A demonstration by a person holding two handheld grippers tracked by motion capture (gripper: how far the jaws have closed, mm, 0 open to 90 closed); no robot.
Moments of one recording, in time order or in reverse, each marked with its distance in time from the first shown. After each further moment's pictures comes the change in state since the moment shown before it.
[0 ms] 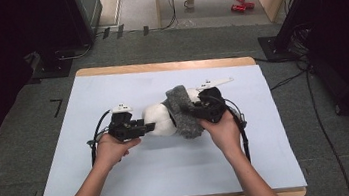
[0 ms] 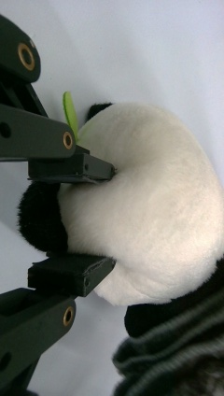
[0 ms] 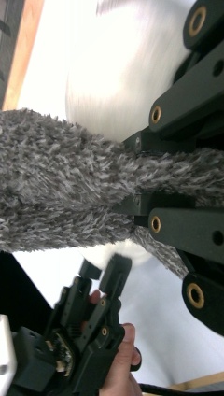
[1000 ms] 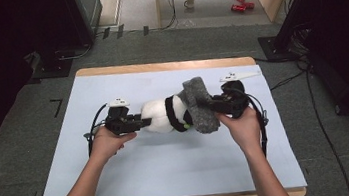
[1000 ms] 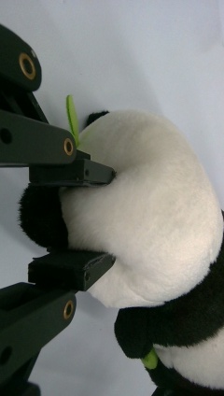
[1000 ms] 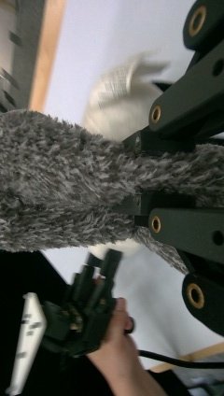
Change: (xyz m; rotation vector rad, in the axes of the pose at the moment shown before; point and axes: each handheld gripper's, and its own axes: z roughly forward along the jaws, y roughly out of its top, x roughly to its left) left arm 0.016 0.011 -0.003 0.001 -0.014 0.059; right arm -0.017 0.004 -0.052 -0.059 0.023 0.063
